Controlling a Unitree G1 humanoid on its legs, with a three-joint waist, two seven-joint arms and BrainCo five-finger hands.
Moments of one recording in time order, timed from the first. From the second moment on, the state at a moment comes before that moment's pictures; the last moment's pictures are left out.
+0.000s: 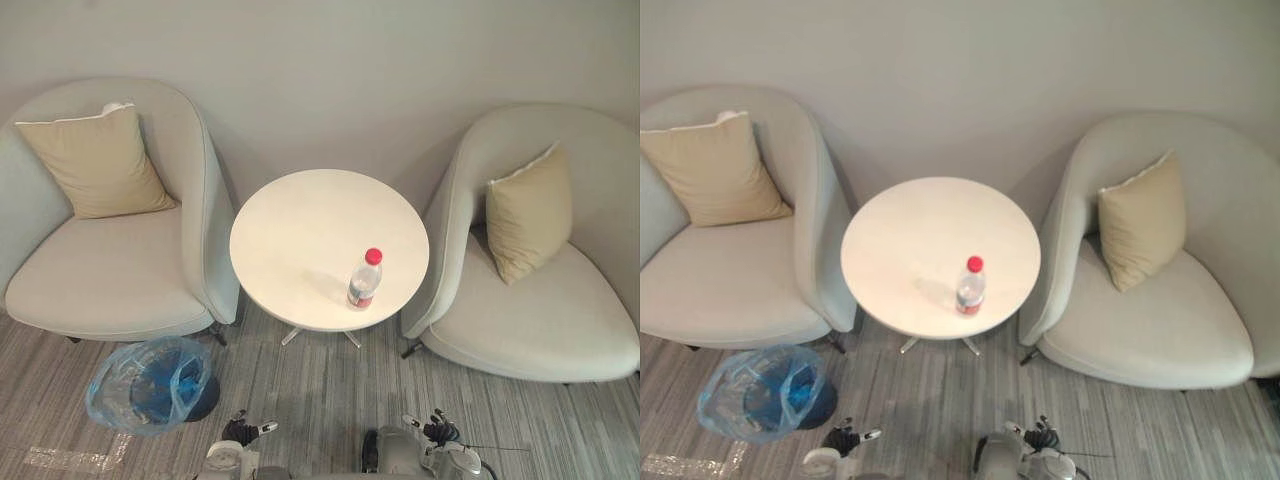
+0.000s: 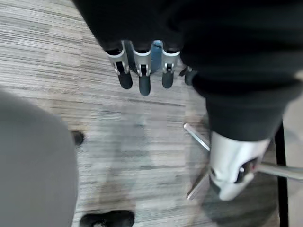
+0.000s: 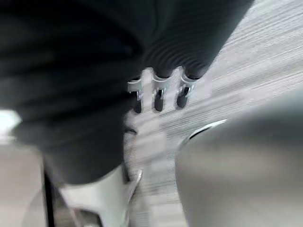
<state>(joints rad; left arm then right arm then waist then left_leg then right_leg) 0.03 0.04 0.06 1.07 0.08 -0.04 0.11 0.03 -0.05 -0.23 1.04 0.16 -0.07 -0.08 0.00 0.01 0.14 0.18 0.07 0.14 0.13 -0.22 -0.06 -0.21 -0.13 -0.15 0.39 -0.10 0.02</state>
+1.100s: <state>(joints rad) -0.01 0.04 -0.03 1.05 0.12 -0.04 0.12 0.10 -0.06 -0.11 0.79 0.07 -0.08 -0.14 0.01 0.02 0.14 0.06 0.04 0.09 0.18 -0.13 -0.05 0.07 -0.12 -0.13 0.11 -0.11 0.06</state>
